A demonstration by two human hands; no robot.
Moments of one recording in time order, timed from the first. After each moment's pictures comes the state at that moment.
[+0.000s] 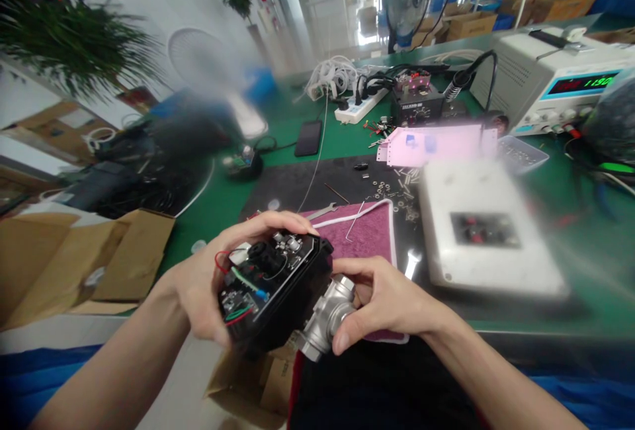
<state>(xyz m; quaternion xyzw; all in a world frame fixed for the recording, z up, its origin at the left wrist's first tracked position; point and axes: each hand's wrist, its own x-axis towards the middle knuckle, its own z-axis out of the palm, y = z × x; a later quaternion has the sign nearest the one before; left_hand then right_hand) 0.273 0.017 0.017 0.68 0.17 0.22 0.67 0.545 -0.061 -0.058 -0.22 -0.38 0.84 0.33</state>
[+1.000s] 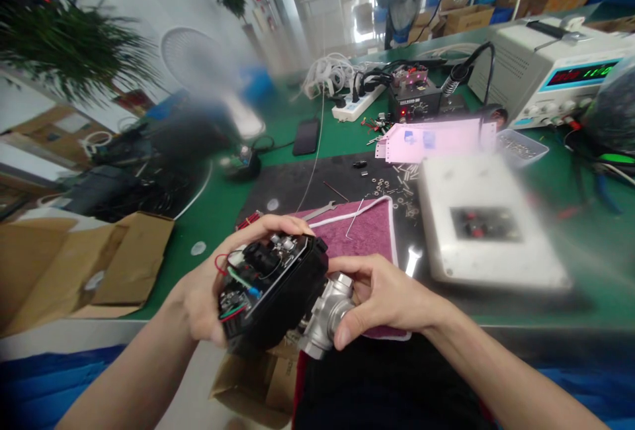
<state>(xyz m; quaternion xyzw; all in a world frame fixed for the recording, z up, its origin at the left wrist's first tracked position) 0.279 0.003 -0.004 0.62 0.17 0.29 0.71 0.541 -0.062 -0.057 -0.18 -0.34 0.86 0.33</state>
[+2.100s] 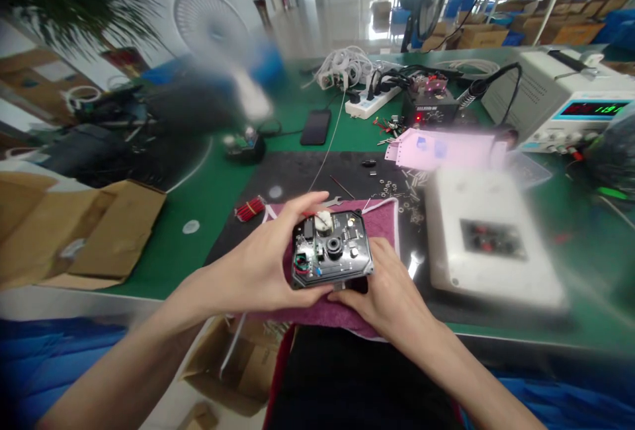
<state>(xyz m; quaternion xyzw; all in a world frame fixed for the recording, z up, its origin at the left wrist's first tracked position) 0.303 -0.009 0.006 0.87 0.34 0.22 0.28 0.541 -0.071 -0.070 -0.50 -0.77 0.19 0.34</state>
